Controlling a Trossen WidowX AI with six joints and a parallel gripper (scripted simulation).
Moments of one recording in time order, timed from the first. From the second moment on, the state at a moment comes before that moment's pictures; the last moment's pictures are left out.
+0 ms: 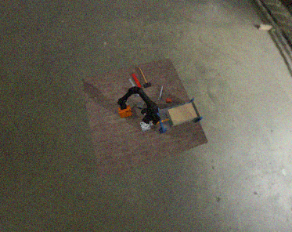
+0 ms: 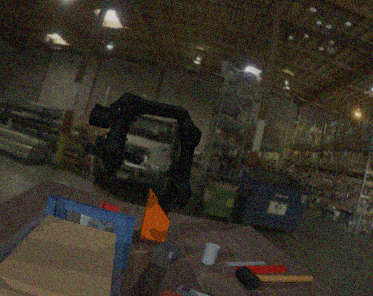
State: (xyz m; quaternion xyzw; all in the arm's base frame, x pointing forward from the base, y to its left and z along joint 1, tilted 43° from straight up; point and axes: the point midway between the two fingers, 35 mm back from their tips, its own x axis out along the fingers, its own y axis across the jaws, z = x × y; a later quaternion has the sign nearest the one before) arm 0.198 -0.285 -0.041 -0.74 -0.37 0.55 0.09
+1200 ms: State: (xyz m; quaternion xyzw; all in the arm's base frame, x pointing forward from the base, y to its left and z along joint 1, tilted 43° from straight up) arm 0.251 -0.241 -0.054 -0.60 -0.52 0.43 -0.42
